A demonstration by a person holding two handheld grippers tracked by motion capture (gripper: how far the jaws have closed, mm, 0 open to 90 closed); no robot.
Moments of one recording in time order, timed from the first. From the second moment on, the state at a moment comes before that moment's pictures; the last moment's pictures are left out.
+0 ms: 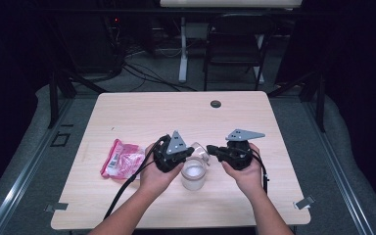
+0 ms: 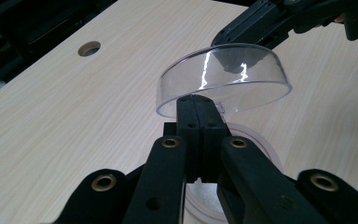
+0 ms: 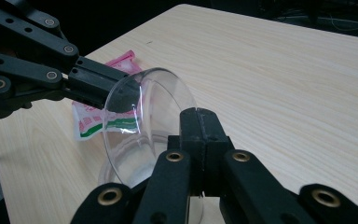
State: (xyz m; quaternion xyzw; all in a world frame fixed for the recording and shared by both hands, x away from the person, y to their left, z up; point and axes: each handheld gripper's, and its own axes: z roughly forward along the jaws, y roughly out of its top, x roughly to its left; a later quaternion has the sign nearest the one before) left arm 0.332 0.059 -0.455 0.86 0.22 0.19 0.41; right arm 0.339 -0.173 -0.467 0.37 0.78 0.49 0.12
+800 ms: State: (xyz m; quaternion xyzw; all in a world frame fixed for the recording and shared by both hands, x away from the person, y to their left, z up) left arm 0.323 0.068 -0.469 0.86 0.23 0.18 0.41; right arm 0.336 -0.164 -0.469 0.36 0.79 0.49 0.11
